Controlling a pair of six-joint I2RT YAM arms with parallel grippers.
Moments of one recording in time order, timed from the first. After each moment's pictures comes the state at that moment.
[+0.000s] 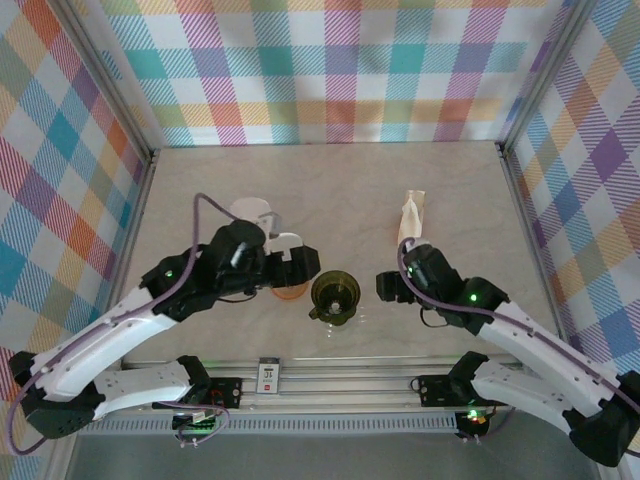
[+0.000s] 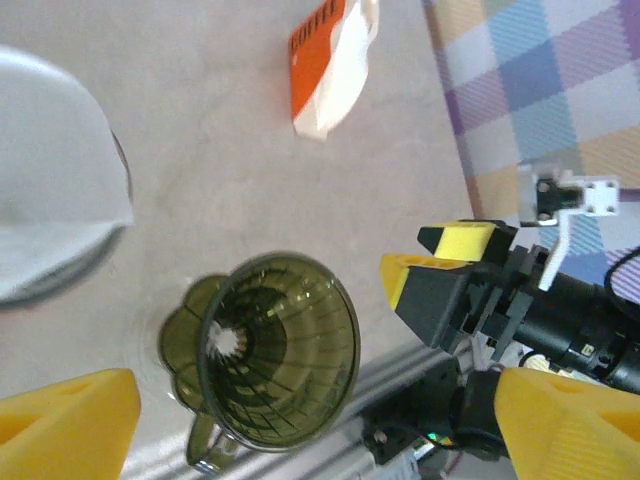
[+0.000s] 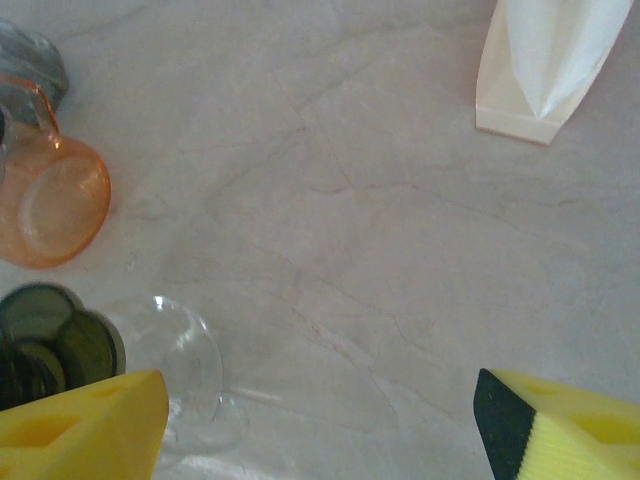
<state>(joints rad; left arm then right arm) -0.93 0.99 1.20 -0.81 -0.04 -0.89 0.74 0.90 0.79 -0.74 0.19 0.52</state>
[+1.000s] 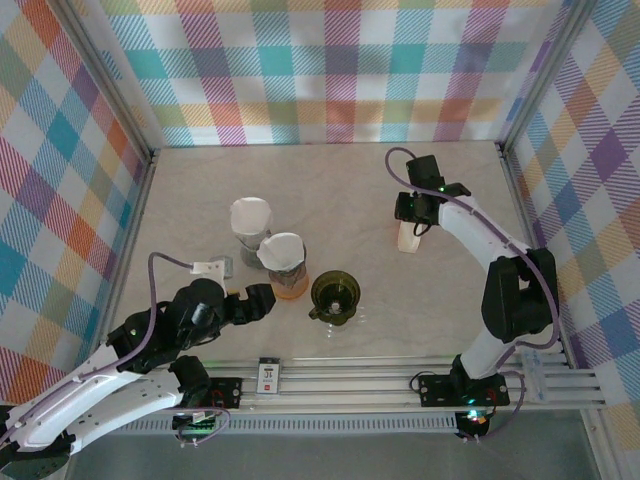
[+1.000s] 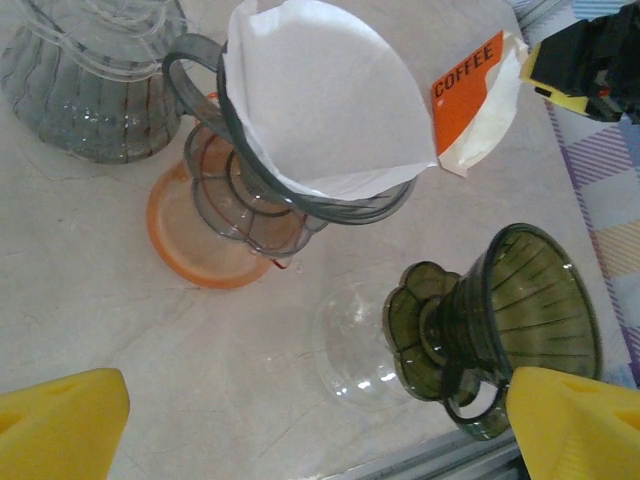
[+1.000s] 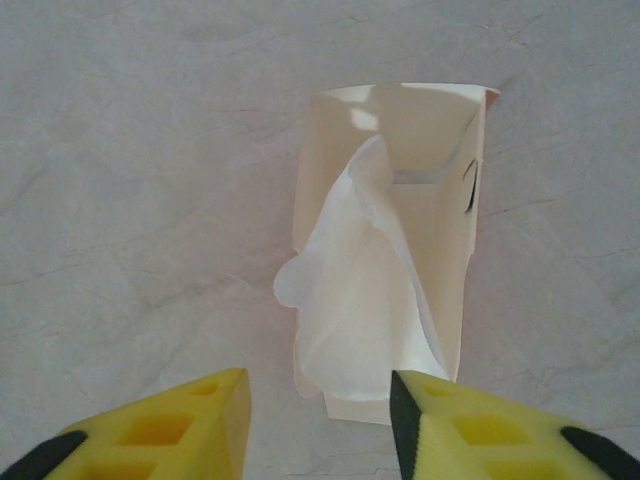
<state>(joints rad) -0.93 0.54 0.72 -0.82 -0.26 -0.89 0.29 1.66 1.31 -0.64 0.12 0.36</state>
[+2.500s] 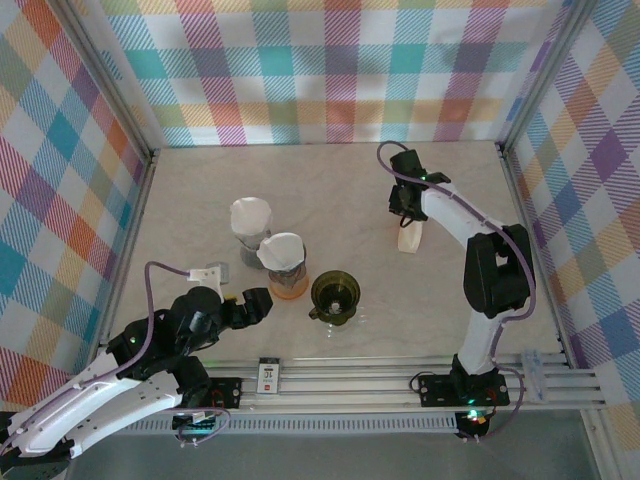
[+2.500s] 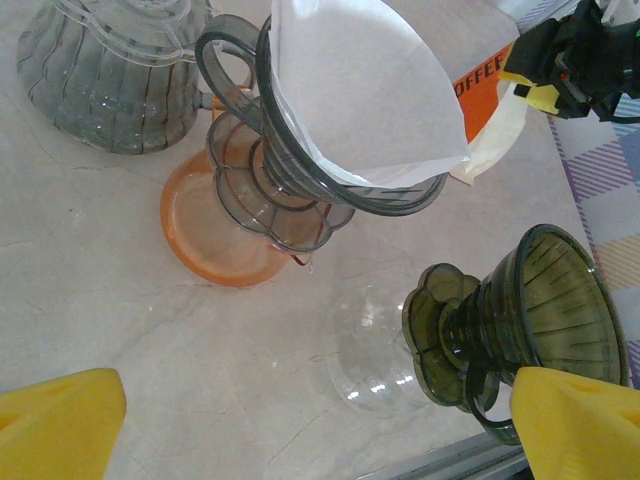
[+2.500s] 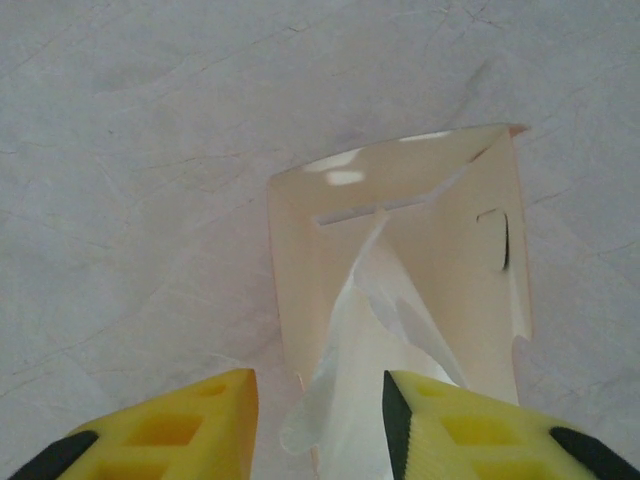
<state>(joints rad) -0.93 0.46 0.64 -0.79 -0.28 -0.92 0.32 1.86 1.47 -0.70 0.25 0.57</state>
